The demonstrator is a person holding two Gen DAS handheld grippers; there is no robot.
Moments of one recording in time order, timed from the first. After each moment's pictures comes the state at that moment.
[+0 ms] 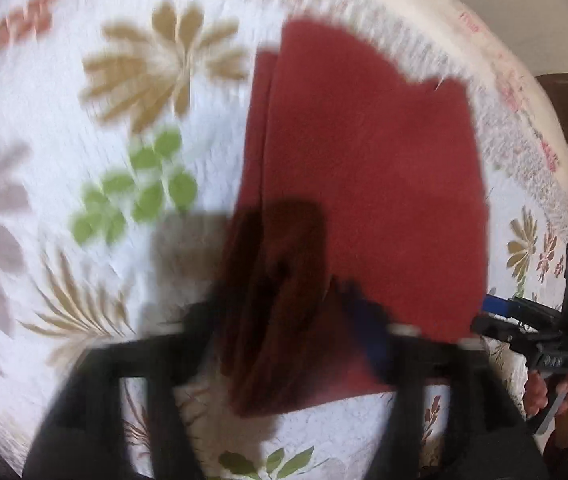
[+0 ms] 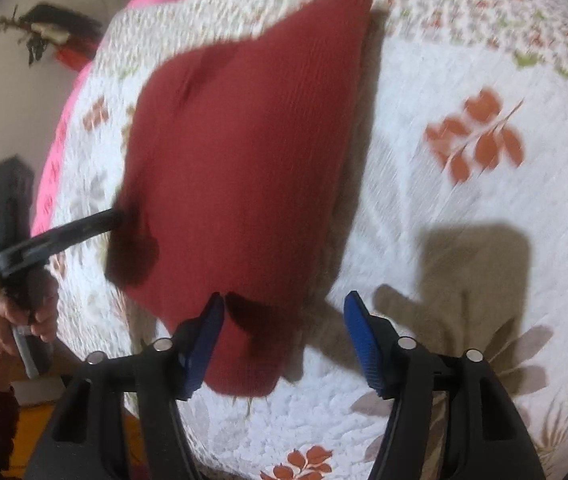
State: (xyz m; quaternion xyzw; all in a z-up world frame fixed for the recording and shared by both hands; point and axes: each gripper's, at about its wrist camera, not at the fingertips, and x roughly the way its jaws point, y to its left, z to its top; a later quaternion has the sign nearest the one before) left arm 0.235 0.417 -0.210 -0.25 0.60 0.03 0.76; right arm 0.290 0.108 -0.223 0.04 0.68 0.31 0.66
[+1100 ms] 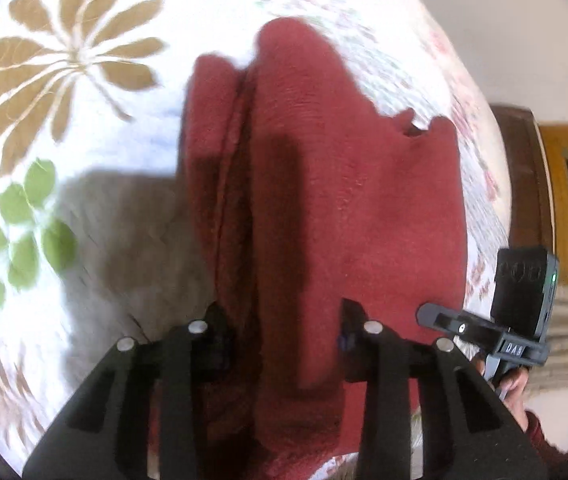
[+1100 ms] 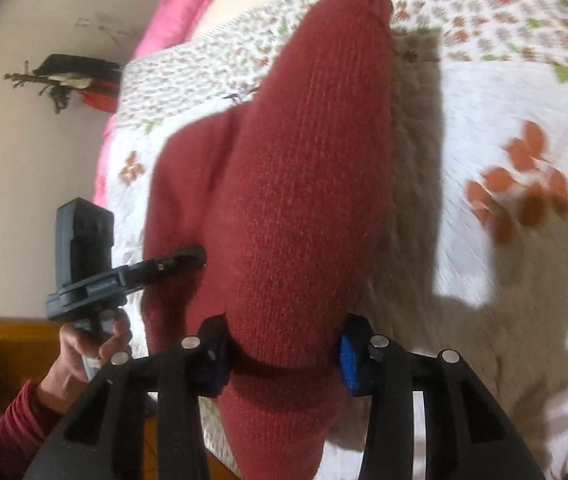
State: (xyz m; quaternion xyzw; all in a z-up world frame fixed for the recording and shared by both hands) left arm 0.261 0.388 -0.245 -0.37 0.61 -0.09 0.70; right arm 0.345 0.103 -0.232 0.15 0.68 0.36 0.62
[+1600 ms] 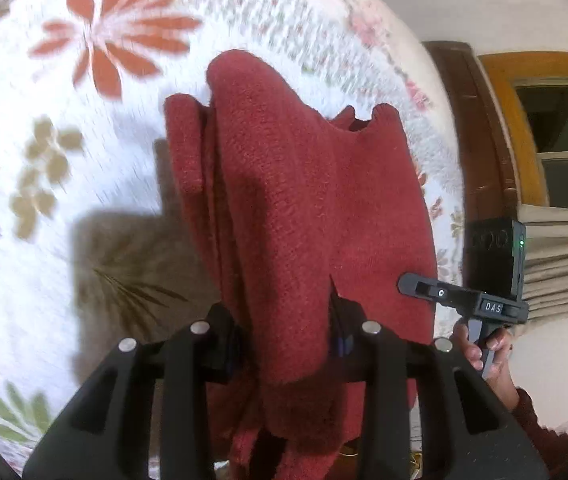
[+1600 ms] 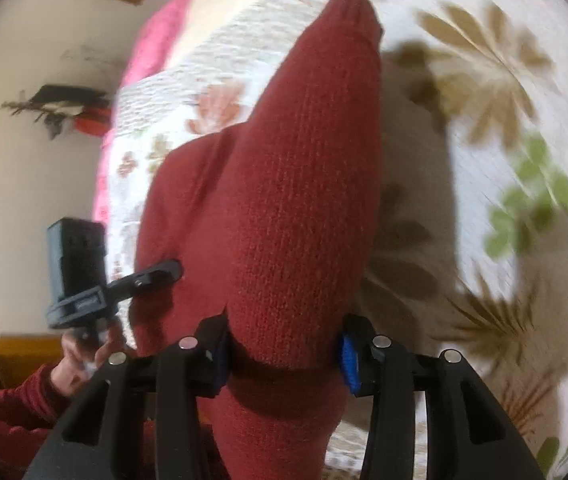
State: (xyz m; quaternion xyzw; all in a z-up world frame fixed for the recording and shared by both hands) left arm 0.191 0.193 -0.225 -0.35 0.60 -0.17 0.70; right arm 0.265 -0.098 -0.215 0.19 0.69 0.29 0.64
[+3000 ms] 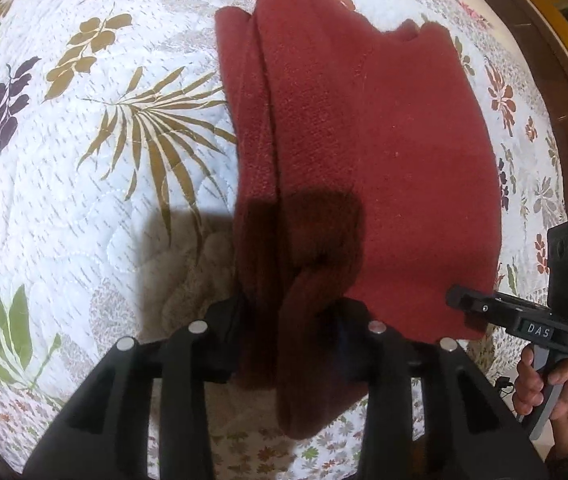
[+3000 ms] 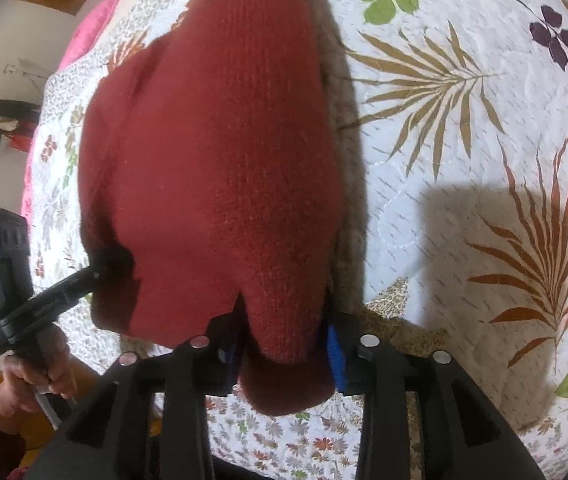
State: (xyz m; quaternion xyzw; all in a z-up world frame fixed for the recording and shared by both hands) left arm 0.109 0.150 -0.267 -0.19 0.65 -0.08 0.73; right arm 0.133 -0.124 -0.269 0.14 0.70 0.18 0.67
